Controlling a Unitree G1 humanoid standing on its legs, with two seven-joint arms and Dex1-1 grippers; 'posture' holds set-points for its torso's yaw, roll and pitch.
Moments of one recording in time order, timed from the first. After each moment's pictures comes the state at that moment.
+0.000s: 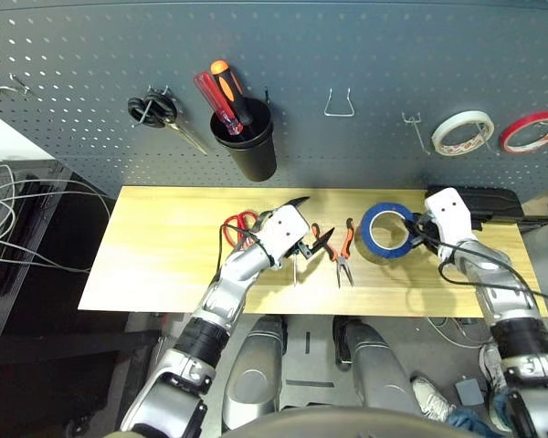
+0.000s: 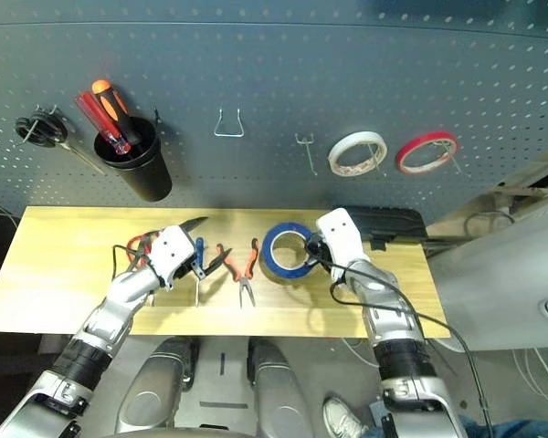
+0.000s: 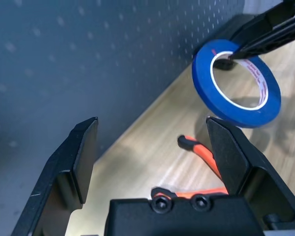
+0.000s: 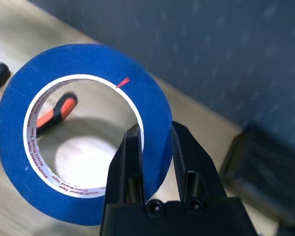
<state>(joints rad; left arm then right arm) -0.26 0.20 -0.25 0.29 0.11 -0.32 -0.44 -0.18 -0.49 -0.01 0.24 -0.02 -0.06 0.48</state>
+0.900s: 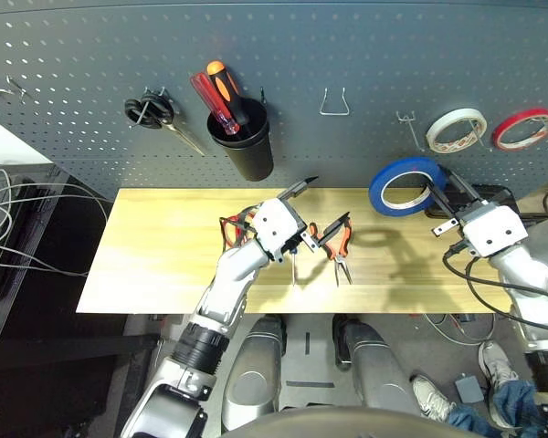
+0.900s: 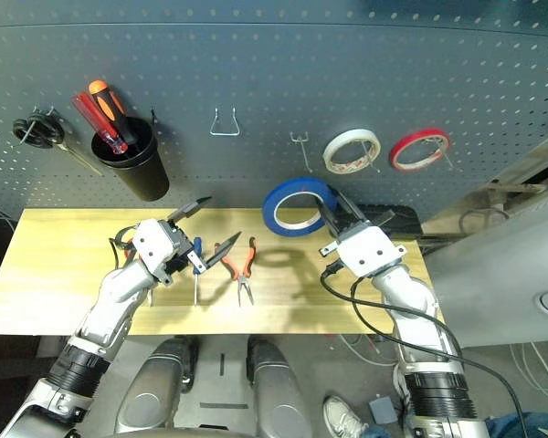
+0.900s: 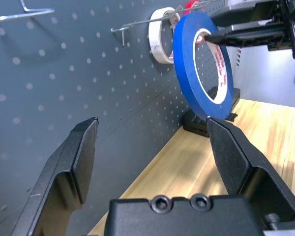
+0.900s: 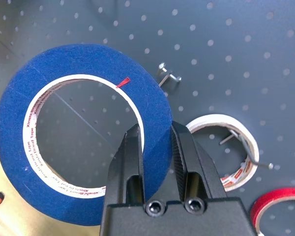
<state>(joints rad) -0.24 0.18 -0.25 0.12 -0.03 -0.36 -0.52 -0.05 -0.55 -0.11 -0.01 -0.08 -0.50 0.33</state>
